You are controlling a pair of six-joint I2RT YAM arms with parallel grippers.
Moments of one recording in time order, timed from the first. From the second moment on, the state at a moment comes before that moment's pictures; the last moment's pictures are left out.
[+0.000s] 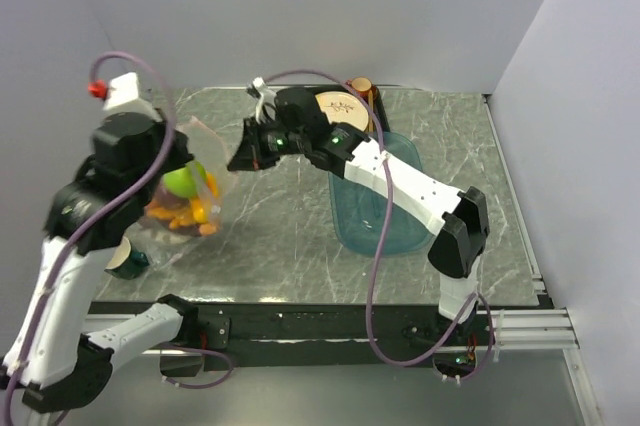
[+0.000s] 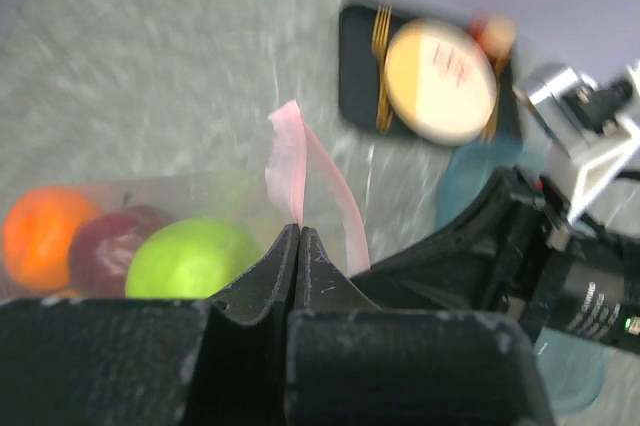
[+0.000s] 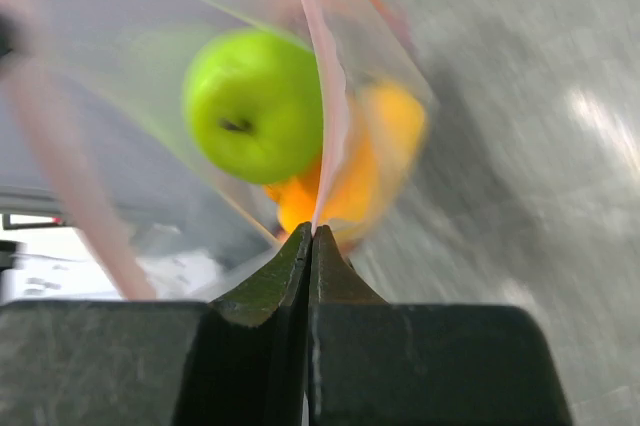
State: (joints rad) left arm -0.44 1.00 1.58 -0.94 -0.43 -0.53; right arm 0.88 1.87 1.87 -0.38 -0.45 0.59
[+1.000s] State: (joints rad) left arm -0.54 1.41 1.41 -0.58 0.04 -0.67; right arm 0.59 1.64 1.22 -0.31 -0.47 0.53
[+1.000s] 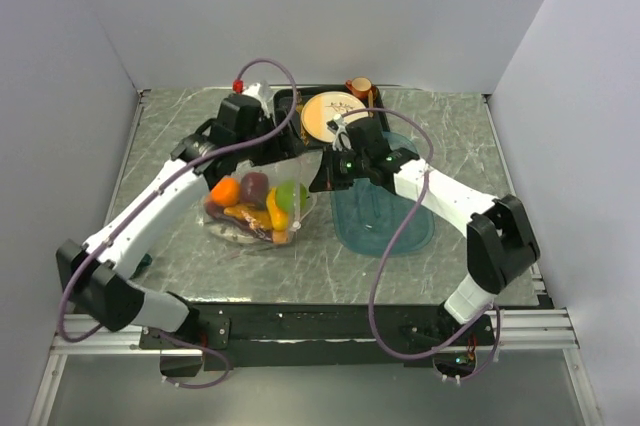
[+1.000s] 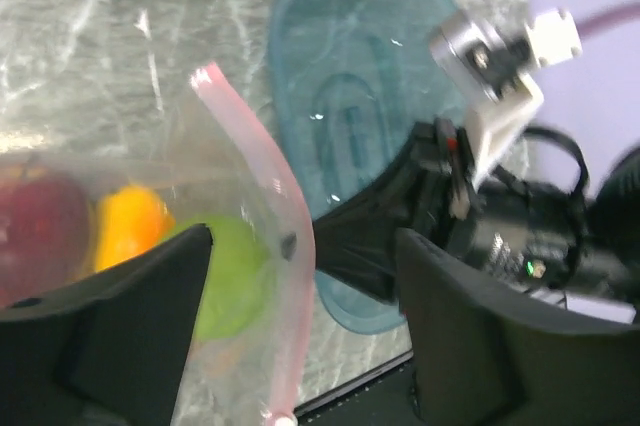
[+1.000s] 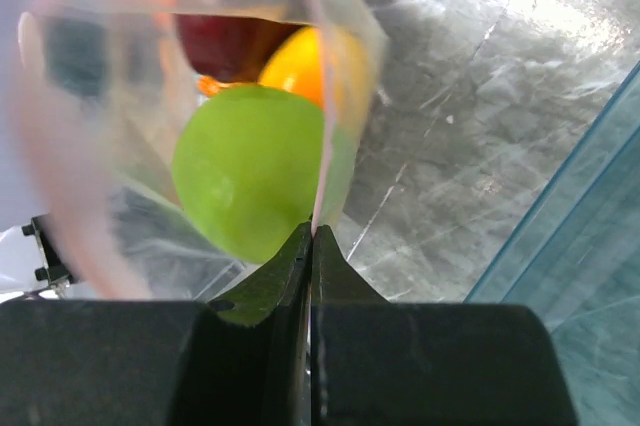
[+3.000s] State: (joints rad) left arm -1.06 0.82 0.30 0.13 -0.57 -1.82; right arm 0.59 1.55 1.10 -0.22 -0.31 0.67
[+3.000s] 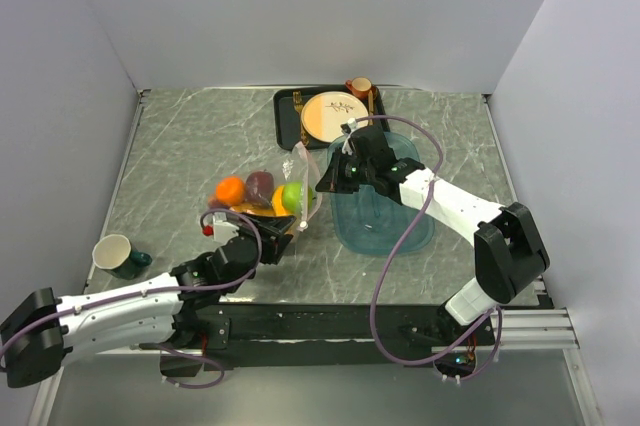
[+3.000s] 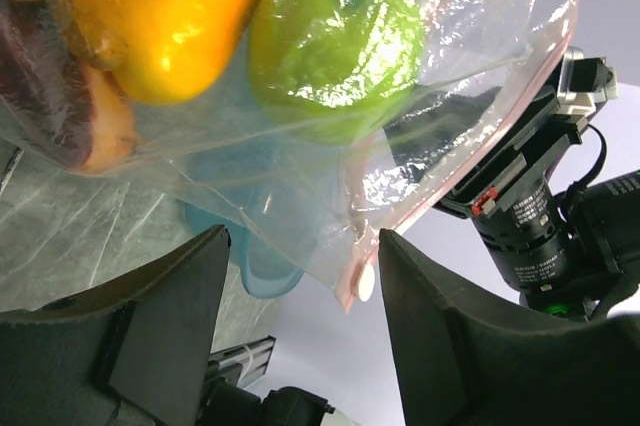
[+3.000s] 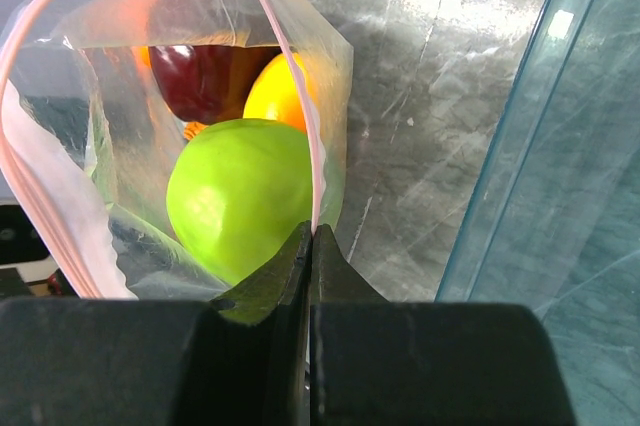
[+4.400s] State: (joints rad) left arm -0.96 0.95 0.34 0.20 -0.48 -1.69; right arm 0.59 1.22 0.98 -0.25 -0.24 0.76
